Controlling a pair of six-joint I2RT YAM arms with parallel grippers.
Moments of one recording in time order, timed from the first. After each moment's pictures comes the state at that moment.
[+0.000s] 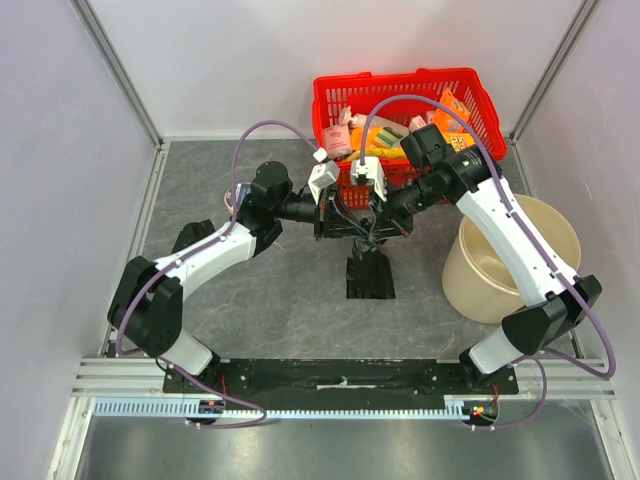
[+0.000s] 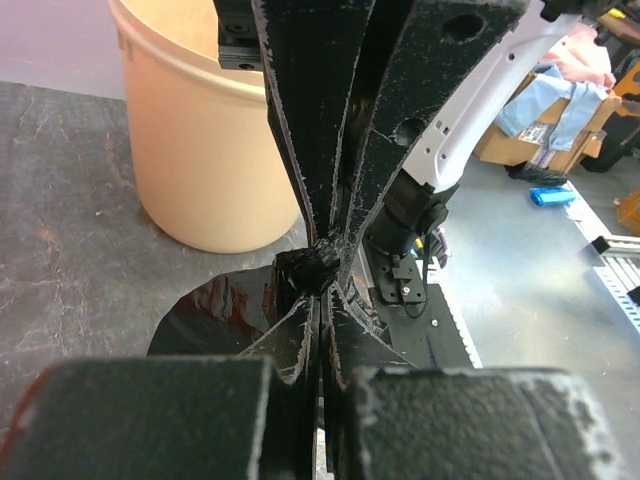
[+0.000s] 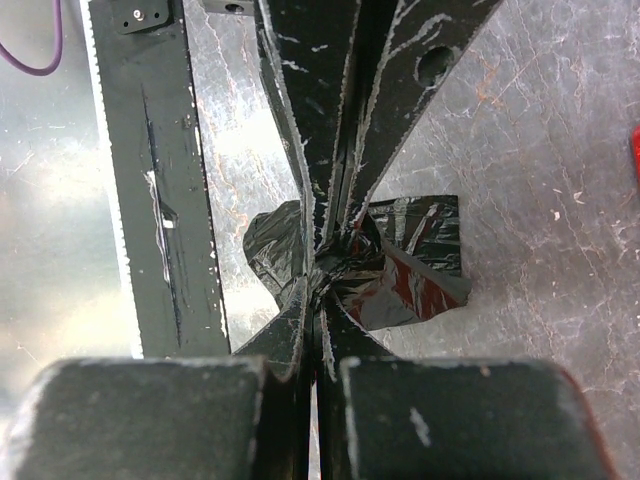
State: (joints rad) left arm -0.60 1.55 1.07 0.51 1.15 -0.30; right arm 0.49 1.55 1.77 -1.32 -0.74 -0.66
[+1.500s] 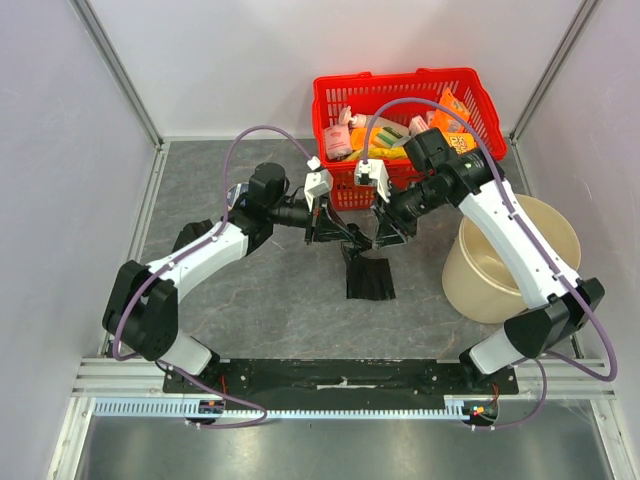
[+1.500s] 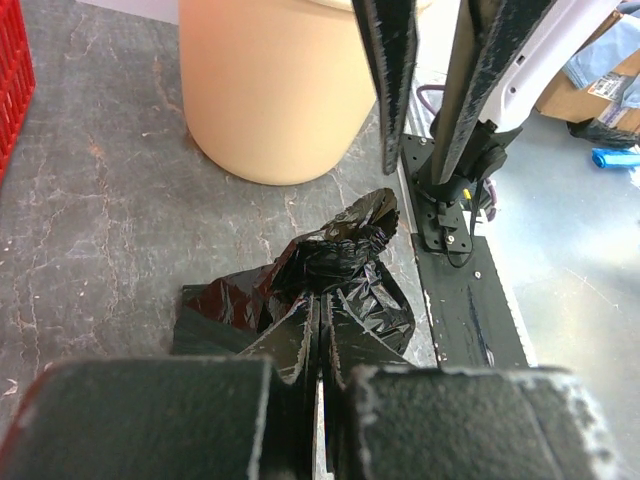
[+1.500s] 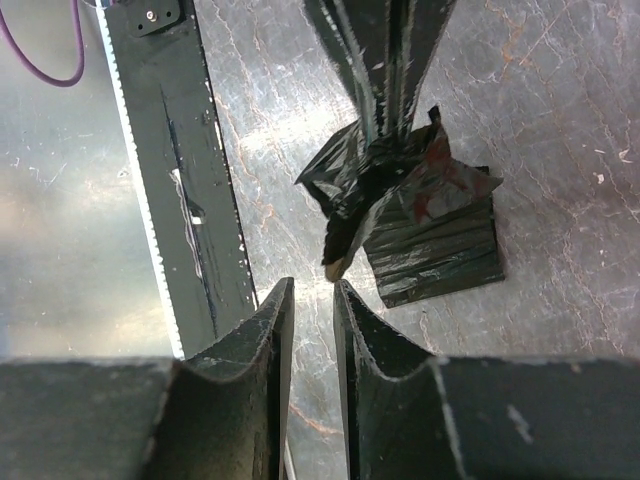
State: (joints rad) left arm -0.55 1.51 1.05 0.19 1.11 -0.01; right arm 0.48 1.52 1.73 -1.34 -0.73 -0.58
